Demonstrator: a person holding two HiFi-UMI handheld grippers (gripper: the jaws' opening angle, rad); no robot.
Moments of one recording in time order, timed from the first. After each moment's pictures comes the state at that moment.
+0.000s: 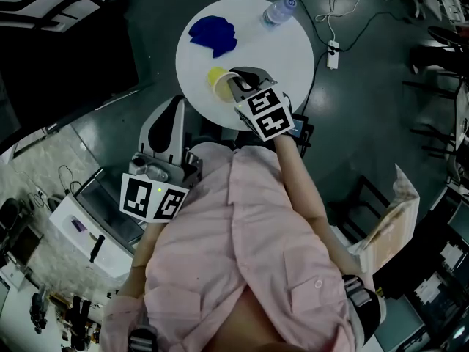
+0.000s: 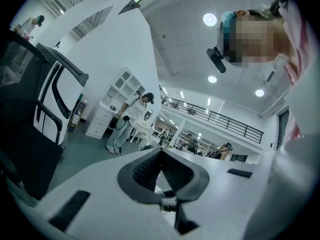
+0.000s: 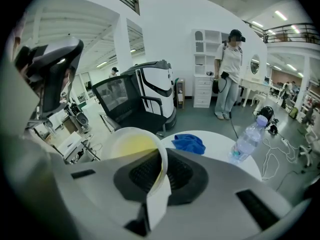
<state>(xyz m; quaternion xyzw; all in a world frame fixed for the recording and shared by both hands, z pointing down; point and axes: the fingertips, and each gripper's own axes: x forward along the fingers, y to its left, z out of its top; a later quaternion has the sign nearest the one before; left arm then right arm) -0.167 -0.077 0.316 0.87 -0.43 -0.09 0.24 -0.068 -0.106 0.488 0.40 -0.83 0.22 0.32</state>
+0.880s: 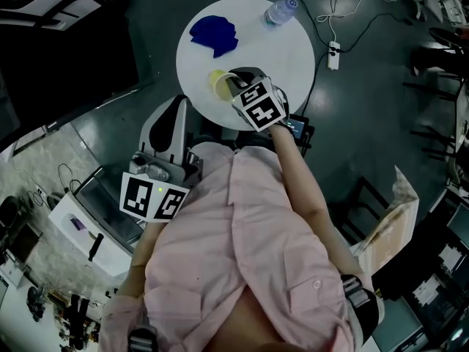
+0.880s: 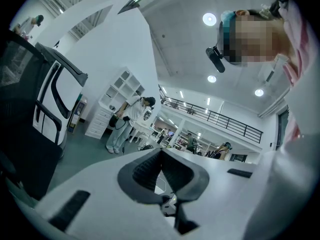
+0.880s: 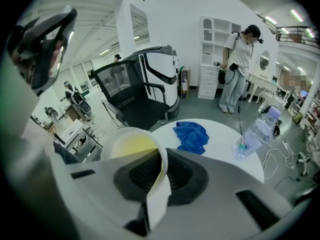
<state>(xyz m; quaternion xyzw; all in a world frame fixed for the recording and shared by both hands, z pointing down) -0.164 -0.077 0.315 0.87 -0.42 -0.09 0.24 -0.067 -0.104 0.530 0.36 -0.82 0.21 0.39</state>
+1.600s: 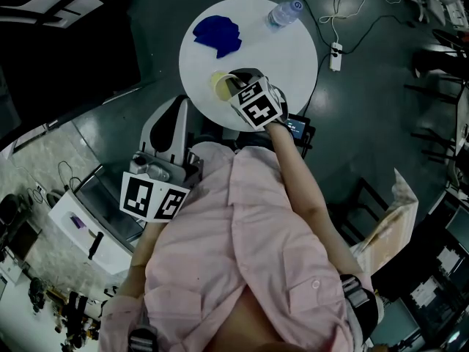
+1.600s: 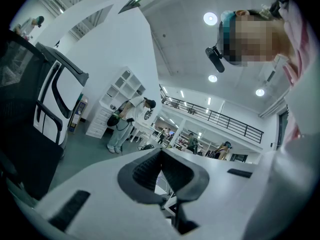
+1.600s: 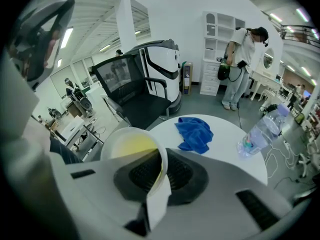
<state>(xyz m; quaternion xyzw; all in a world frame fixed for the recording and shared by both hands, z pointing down) -0.169 -0.082 0.318 0.87 -0.43 -0.09 0.25 -0.074 -0.107 0.547 0.34 -0.82 0.22 0.41</state>
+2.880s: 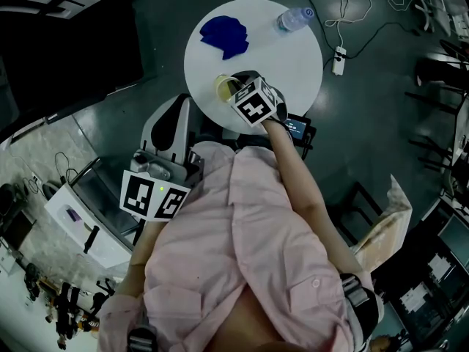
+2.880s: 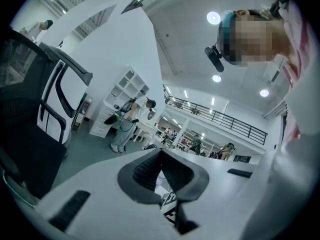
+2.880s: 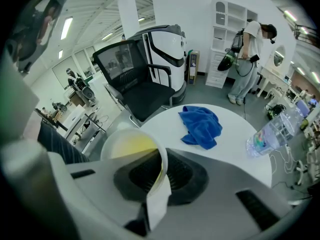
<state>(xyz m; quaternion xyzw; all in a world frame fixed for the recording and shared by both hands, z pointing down) -0.179 -0.096 0.323 0.86 -0.44 -0.09 0.26 -0.082 -0.107 0.584 0.30 -0.80 0.23 0.46</state>
